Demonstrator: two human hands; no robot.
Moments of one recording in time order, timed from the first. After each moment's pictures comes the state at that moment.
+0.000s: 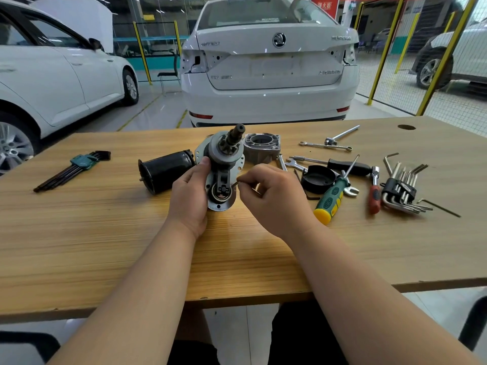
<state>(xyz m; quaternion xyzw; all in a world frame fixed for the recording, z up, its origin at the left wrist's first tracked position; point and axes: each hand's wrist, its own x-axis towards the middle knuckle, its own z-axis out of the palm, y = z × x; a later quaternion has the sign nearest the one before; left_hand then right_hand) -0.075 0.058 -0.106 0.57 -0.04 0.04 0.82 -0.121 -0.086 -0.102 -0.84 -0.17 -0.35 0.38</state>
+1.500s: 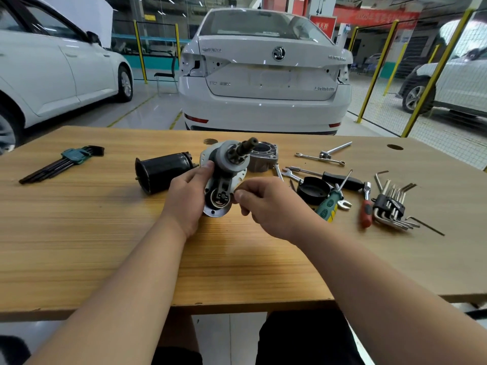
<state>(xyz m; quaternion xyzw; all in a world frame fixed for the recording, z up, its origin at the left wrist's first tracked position) -0.072 0.071 -0.105 0.63 -0.08 0.02 0.77 -0.130 -0.089 -0.072 -0.89 -0.12 -0.04 0.44</state>
